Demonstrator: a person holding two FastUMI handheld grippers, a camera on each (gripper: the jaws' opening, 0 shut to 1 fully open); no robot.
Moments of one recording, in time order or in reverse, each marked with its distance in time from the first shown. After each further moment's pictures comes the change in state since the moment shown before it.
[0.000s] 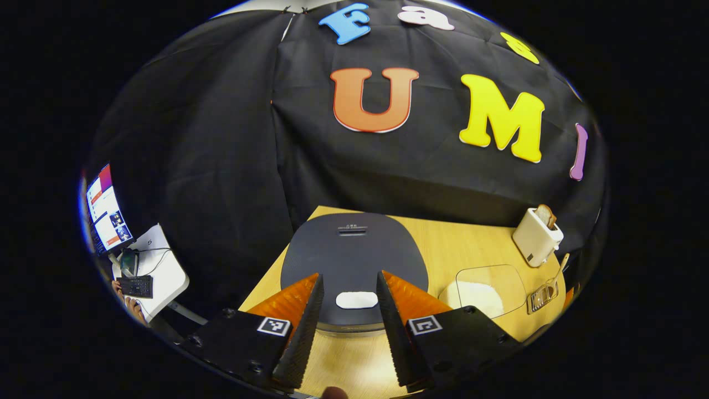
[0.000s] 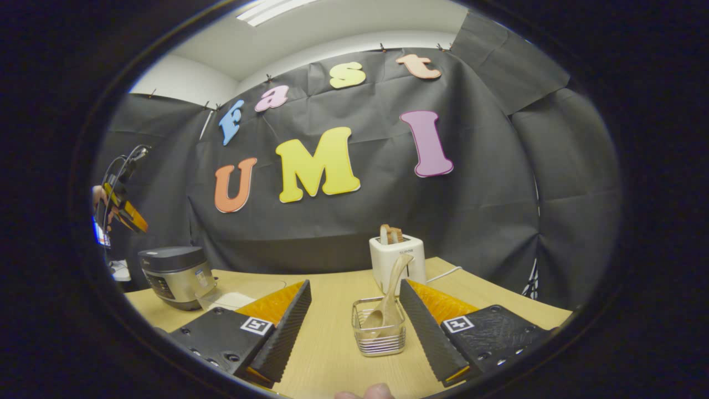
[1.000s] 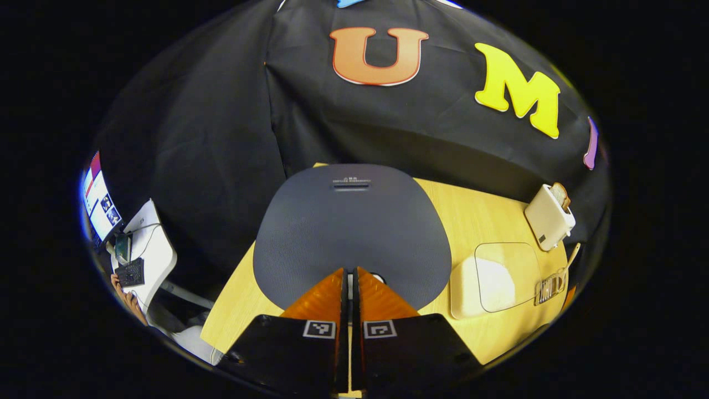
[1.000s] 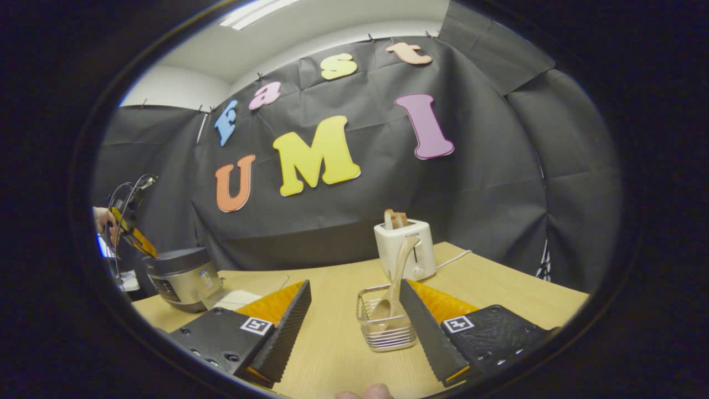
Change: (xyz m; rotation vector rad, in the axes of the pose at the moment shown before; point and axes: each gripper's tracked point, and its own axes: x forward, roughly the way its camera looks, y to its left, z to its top) left arm 0.041 -0.010 -0.041 0.005 0.127 0.017; right arm 0.010 0.003 -0.024 0.047 0.053 0.037
